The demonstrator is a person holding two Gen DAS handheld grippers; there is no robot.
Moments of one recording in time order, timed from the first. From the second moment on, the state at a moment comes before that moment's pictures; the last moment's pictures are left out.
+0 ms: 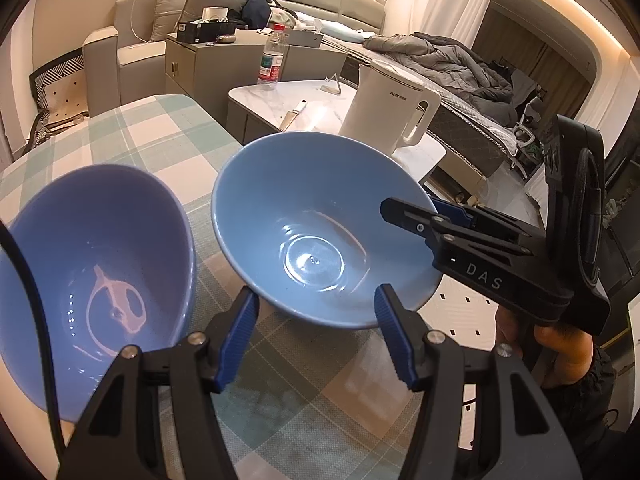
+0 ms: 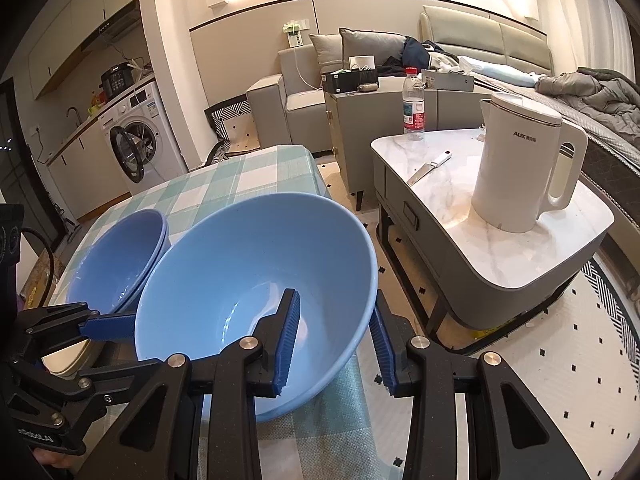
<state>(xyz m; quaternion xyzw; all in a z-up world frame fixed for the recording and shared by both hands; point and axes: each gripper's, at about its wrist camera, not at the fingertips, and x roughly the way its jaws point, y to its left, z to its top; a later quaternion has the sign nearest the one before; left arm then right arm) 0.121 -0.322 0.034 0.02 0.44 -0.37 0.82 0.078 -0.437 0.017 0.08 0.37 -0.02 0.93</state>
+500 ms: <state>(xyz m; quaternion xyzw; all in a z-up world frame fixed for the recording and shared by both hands) 0.116 -0.318 0.050 0.02 0.41 -0.38 0.83 0.067 -0.432 0.036 0.07 0.34 -0.03 0.94</state>
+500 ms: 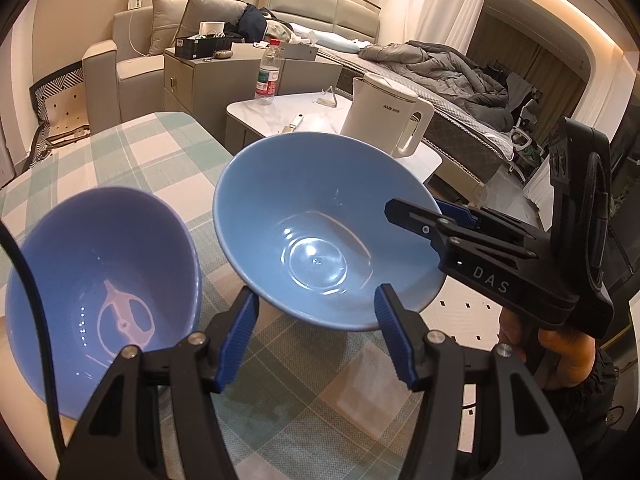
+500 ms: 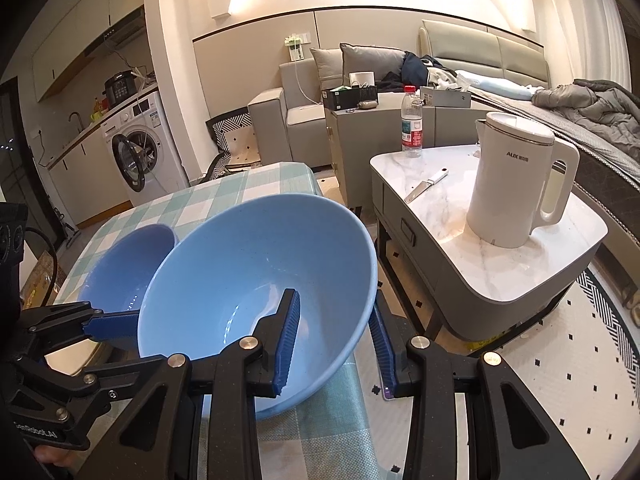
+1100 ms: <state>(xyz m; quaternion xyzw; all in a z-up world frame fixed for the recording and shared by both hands) 0.116 -0.294 0.072 0.02 0.39 -0.37 0.85 0.063 -0.408 0.066 0.06 0.31 -0.01 0.95</state>
